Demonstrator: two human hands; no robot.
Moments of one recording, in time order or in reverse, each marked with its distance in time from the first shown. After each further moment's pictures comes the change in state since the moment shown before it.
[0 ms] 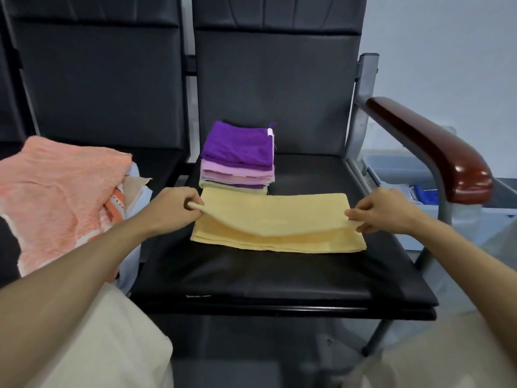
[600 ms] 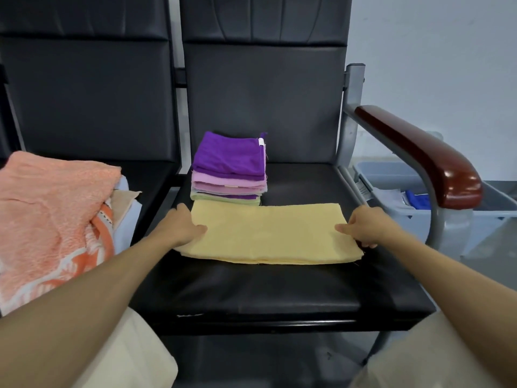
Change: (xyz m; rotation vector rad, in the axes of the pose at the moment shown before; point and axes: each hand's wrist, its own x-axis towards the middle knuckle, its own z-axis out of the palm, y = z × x) left_hand 0.027 0.008 0.032 0.144 -0.113 -0.427; right_hand 0.030 0.012 0.027 -0.188 -0.018 0.267
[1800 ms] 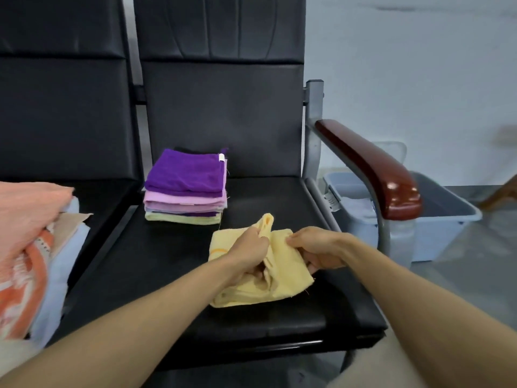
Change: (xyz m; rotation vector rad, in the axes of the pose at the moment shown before) left_hand -0.045 0.181 0.093 -0.625 -0.337 0.118; right_hand -0.003 0.002 -0.001 0.796 -0.638 -0.023
